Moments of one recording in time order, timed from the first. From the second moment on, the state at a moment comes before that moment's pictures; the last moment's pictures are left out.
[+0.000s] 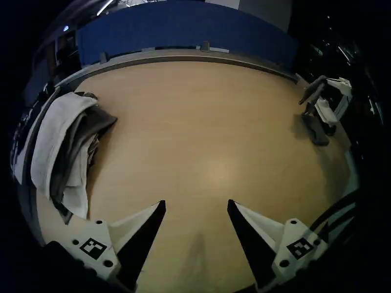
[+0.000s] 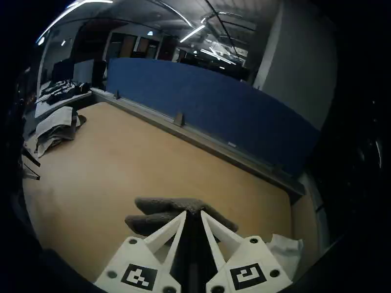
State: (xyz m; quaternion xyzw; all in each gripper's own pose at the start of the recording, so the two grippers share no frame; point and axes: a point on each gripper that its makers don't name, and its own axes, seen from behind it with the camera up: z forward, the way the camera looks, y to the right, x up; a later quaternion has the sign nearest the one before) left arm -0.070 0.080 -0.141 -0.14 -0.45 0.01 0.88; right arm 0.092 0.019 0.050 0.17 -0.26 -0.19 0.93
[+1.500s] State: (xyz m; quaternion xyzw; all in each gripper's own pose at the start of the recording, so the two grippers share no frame) left arm -0.069 0.102 -0.141 -0.15 -0.45 0.03 0.88; right arm -0.023 0.144 -0.046 0.06 -0.39 -0.15 0.91
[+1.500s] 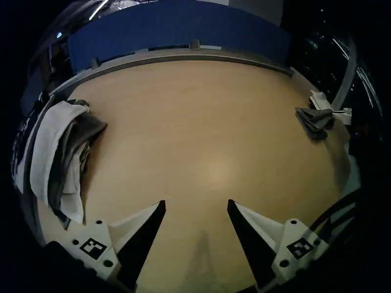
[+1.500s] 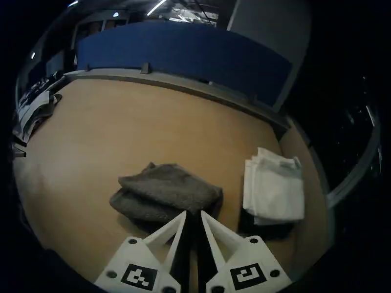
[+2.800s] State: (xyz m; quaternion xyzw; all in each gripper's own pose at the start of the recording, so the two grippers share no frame) left arm -0.065 0.100 -0.142 -0.16 -0.45 0.04 0.88; right arm -0.104 0.188 -0.111 -0.05 -0.48 -0.12 0.87
